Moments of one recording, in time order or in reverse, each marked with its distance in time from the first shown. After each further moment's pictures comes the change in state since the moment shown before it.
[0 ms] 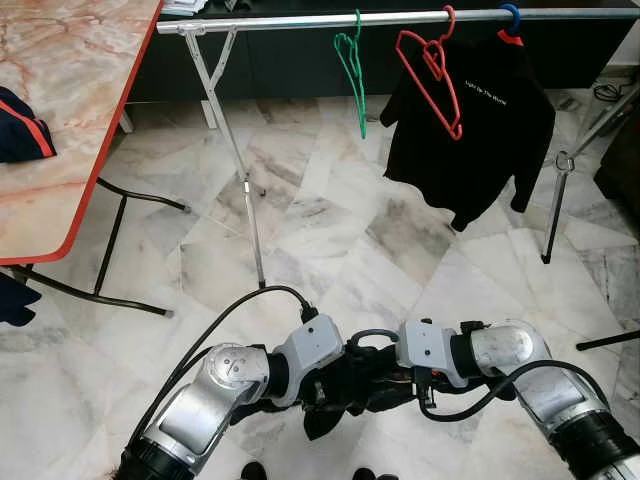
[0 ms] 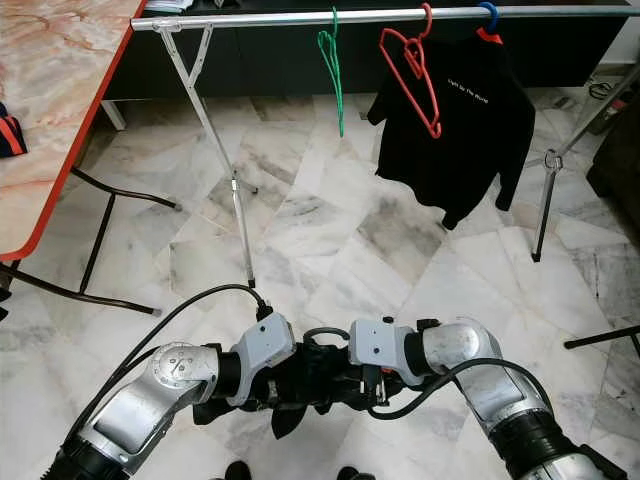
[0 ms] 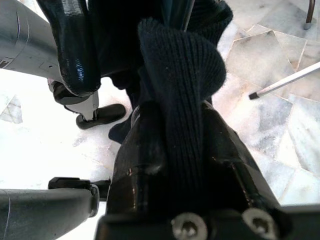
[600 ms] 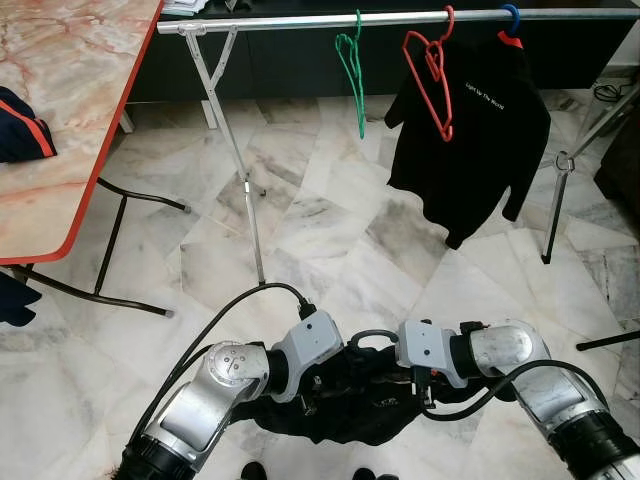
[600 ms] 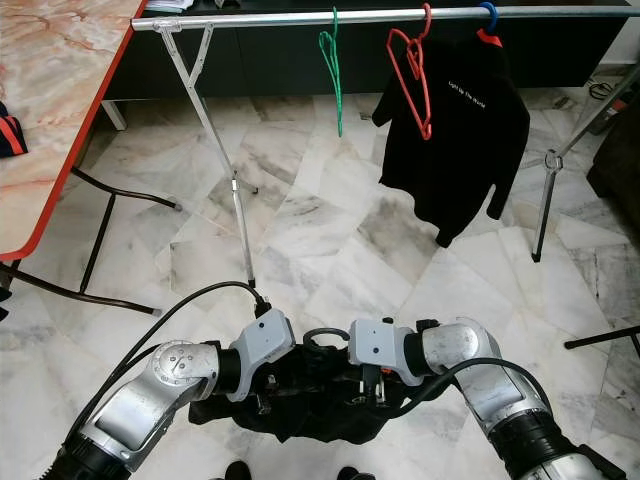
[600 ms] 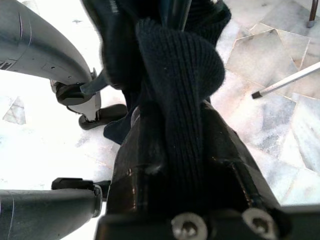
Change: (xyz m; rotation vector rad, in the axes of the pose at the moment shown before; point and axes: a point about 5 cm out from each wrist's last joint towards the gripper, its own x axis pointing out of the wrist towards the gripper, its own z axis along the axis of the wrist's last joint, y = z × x) left arm 0.001 0.004 0.000 -0.001 -0.005 0.036; right arm 0.001 0.000 0.000 0.013 0.000 0.005
